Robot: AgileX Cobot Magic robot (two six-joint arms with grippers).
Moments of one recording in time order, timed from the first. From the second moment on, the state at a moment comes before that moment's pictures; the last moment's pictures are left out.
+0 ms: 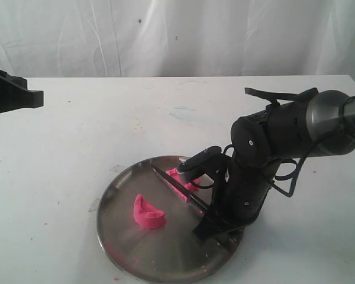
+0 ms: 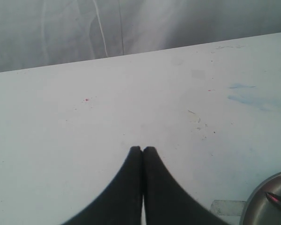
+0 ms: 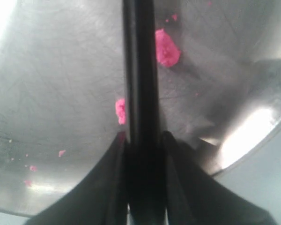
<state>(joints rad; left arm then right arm) -0.14 1.19 -0.71 -1.46 -0.01 1.44 0.61 1.82 -0.99 0.10 0.69 -0.18</state>
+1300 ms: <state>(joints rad) -0.14 1.19 -0.71 -1.46 0.01 1.44 0.51 1.80 -1.00 0.17 0.67 -0.14</state>
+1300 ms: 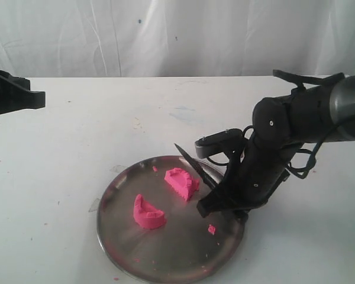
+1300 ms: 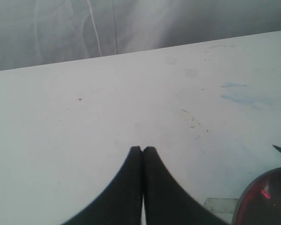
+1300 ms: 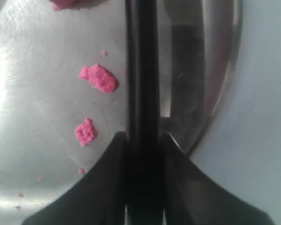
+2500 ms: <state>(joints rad) -0.14 1.18 -0.67 -1.44 -0.12 1.44 0.42 1.73 -1.07 0.11 0.69 -0.23</state>
